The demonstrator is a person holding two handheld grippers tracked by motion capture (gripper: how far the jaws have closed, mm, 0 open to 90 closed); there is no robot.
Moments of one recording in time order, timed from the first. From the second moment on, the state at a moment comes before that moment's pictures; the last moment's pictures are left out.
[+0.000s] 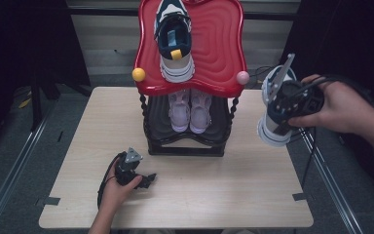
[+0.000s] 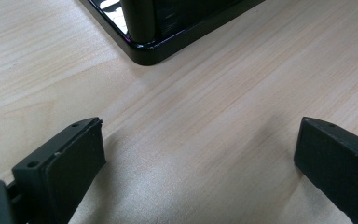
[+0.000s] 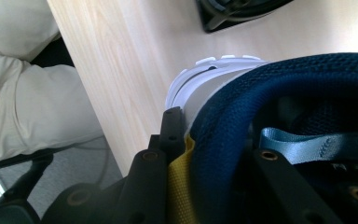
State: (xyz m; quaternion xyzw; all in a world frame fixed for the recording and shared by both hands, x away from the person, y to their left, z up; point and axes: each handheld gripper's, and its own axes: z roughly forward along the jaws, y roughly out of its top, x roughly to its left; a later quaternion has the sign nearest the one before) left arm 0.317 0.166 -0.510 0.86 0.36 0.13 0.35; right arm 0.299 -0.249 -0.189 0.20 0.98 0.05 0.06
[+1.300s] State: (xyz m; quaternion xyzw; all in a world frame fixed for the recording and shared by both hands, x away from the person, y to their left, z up) left arm 0.319 0.166 -0.510 0.86 0.35 0.14 0.35; right arm 0.382 -0.104 -0.109 0.07 0.97 0.02 0.21
